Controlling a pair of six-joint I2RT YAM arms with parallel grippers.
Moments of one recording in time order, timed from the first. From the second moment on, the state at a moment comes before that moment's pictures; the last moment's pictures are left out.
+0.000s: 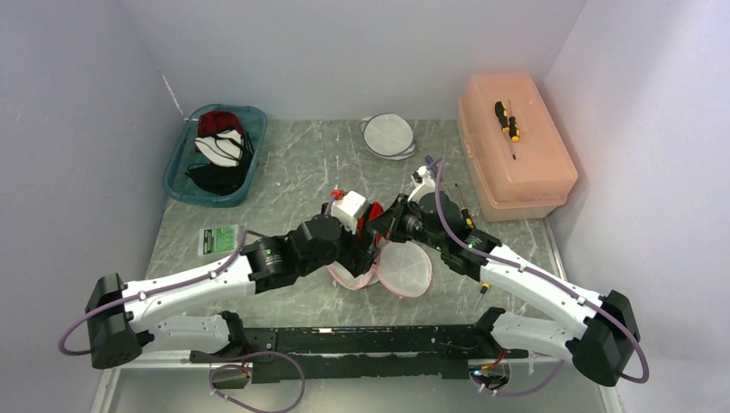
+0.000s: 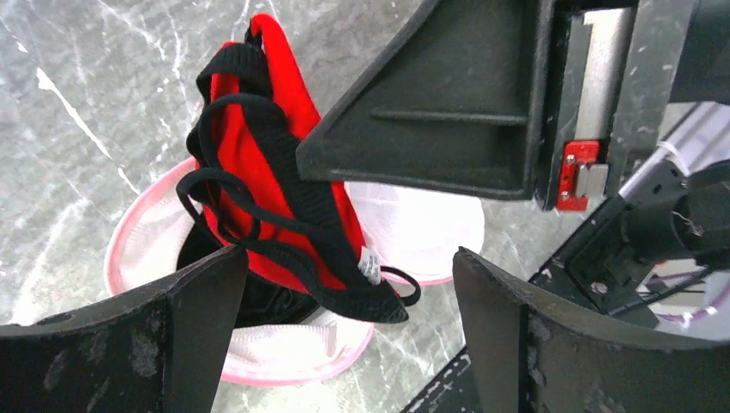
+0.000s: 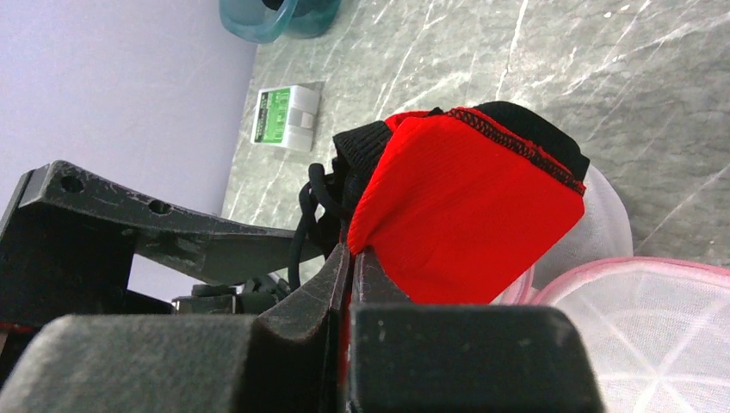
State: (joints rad) left arm -1.09 1.10 0.87 -0.22 -0.25 -0.39; right arm 0.79 1.05 0.76 -0.07 -0.04 0.87
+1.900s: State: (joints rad) left arm -1.14 1.09 0.97 -0.31 -0.44 -0.40; right arm 0.79 0.44 0.73 -0.19 -0.10 0.52
